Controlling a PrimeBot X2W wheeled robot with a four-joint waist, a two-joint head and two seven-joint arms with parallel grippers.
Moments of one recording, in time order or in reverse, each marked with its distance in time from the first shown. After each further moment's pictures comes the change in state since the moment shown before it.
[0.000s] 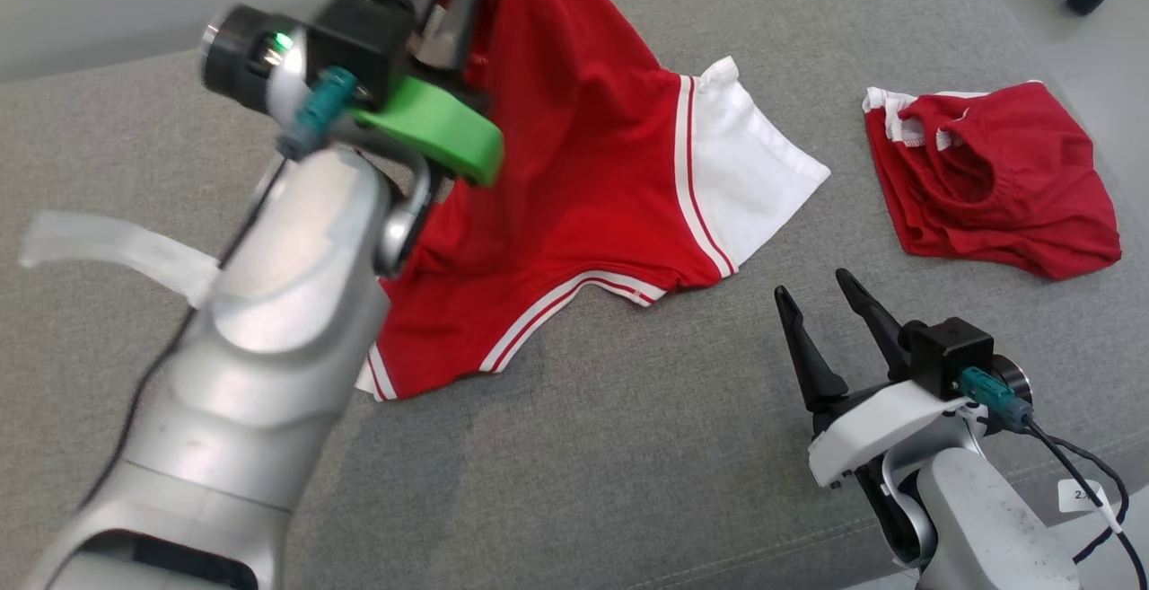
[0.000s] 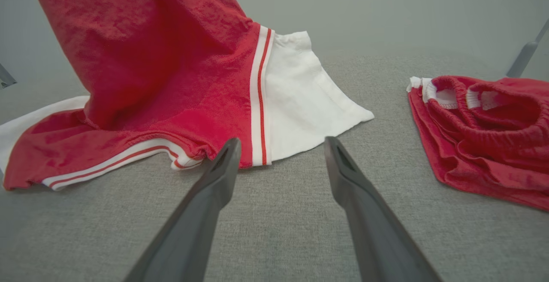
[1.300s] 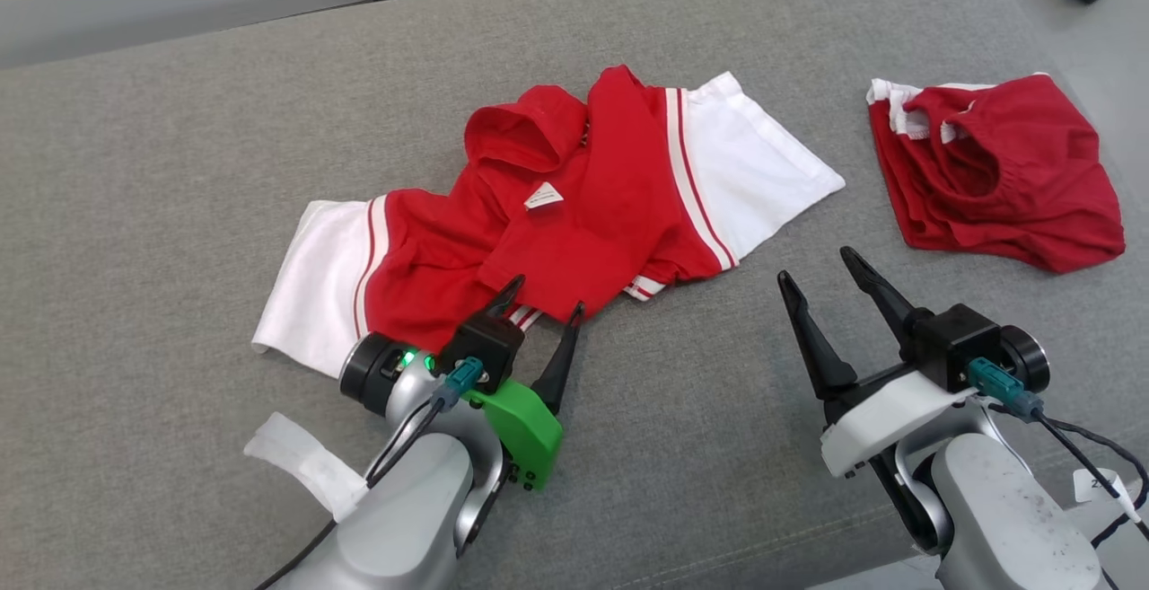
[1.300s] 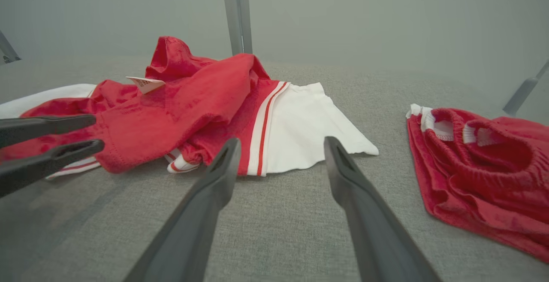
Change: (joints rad) left arm 0.351 -0.024 -0.220 0.182 -0.067 0.016 0.000; right arm -0.012 -0.060 0.038 -0.062 -0.037 0.000 0.000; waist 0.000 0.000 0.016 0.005
